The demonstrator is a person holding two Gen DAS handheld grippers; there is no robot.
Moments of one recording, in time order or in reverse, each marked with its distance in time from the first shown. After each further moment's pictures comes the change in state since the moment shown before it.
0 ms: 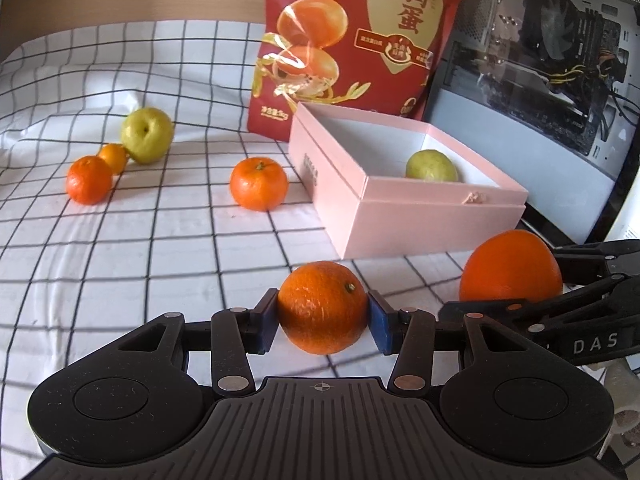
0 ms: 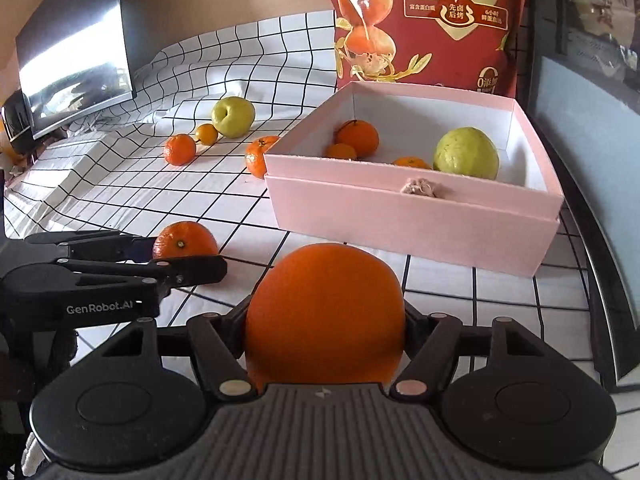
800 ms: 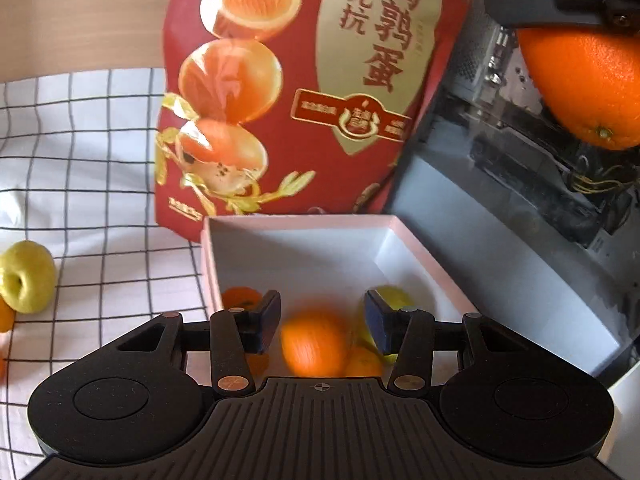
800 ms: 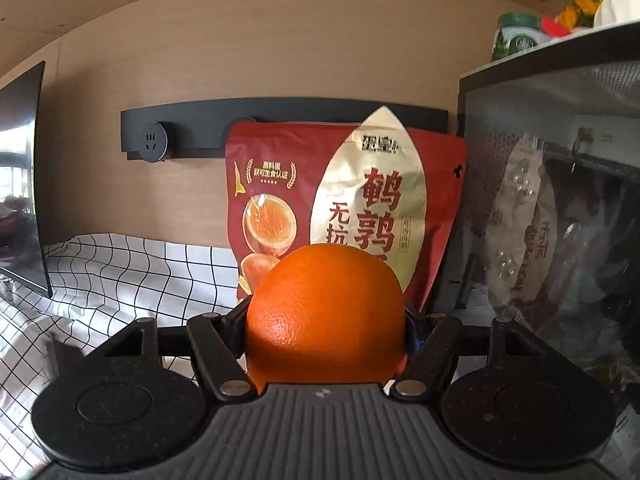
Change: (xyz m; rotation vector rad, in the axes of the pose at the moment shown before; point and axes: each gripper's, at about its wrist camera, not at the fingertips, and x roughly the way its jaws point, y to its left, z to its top) left arm 0.088 -0.027 0.138 -0.008 0.018 -0.115; right arm -0.067 -0.026 0.195 0.019 -0.371 -0.276
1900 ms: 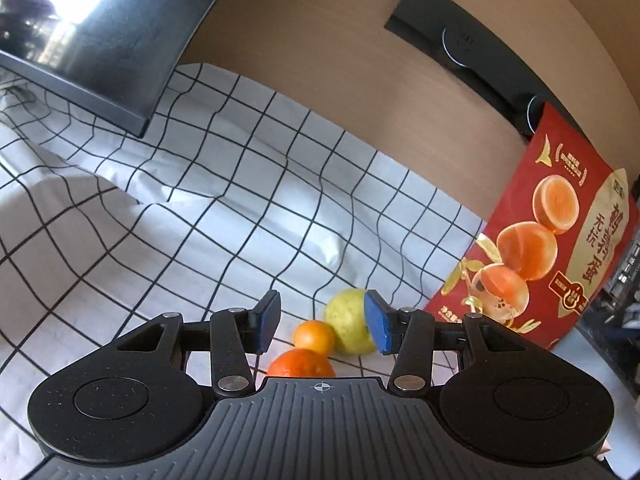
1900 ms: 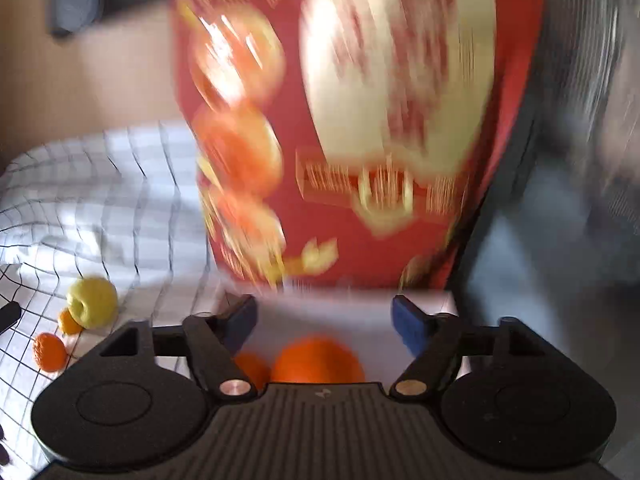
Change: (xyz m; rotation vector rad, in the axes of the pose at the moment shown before) left arm -0.117 0.215 -0.062 -0.404 -0.360 0.238; right arm 0.119 0.016 -0.052 0.025 0.258 -0.011
